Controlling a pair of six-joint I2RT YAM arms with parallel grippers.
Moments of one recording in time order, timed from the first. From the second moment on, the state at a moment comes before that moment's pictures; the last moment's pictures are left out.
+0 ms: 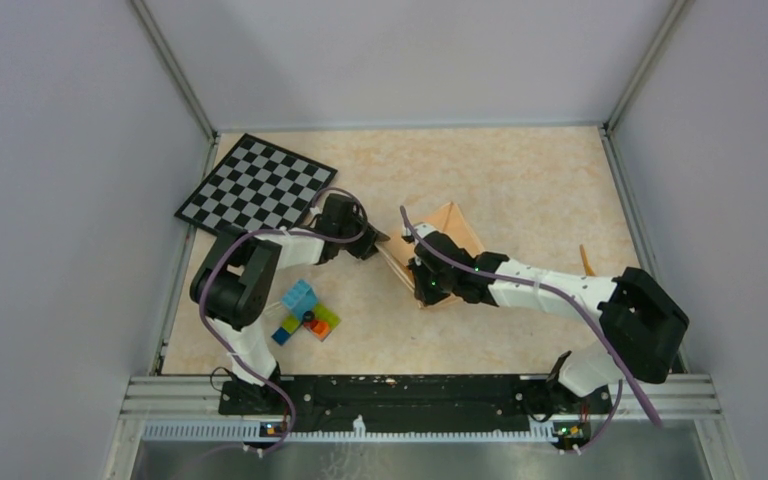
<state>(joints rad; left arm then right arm) -0.43 1.81 0.90 0.12 0.17 -1.29 0.94 1.46 0.88 -0.31 0.06 0.41</state>
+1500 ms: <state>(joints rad) -0.42 1.80 0.91 0.06 0.15 -1.15 1.16 1.73 1.02 -0.28 0.40 0.24</state>
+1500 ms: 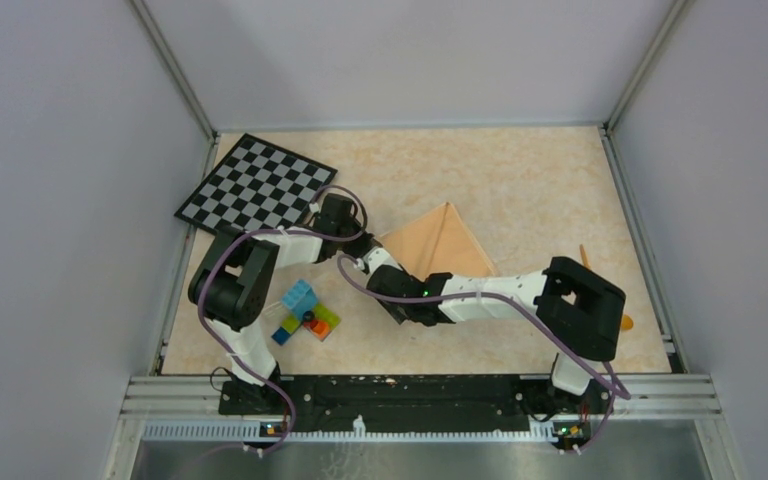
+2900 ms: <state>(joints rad) -0.39 1.22 1.12 -0.45 -0.07 -0.81 1.16 1.50 1.03 0.04 0.02 0.52</state>
